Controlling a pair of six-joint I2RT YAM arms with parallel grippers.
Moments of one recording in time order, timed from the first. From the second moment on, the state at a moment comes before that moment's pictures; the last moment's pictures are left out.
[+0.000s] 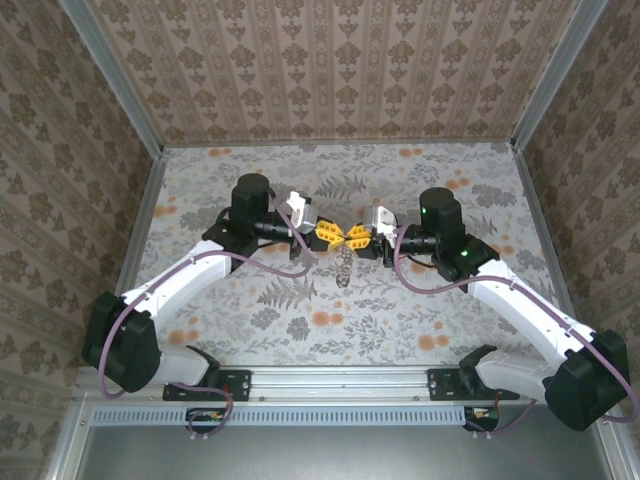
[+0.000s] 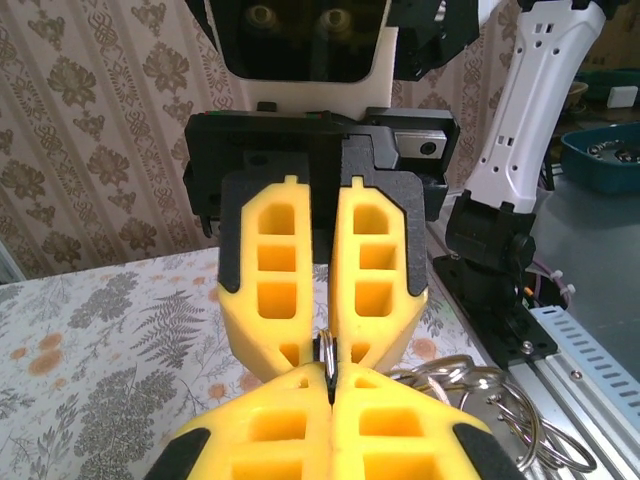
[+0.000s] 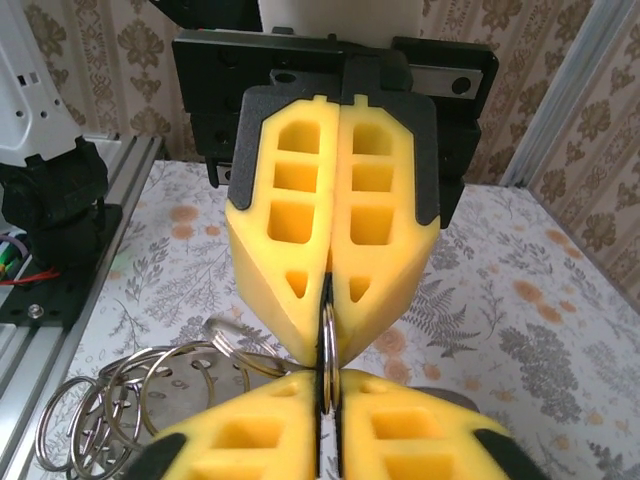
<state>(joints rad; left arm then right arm) -0.60 1.35 0.97 0.13 1.19 0.37 0.48 1.13 0.88 -0.08 -0.82 -0.47</state>
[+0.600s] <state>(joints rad) -0.66 1.39 1.11 -0.30 0.89 0.55 0.57 1.25 1.12 -0.55 -0.48 -0.73</state>
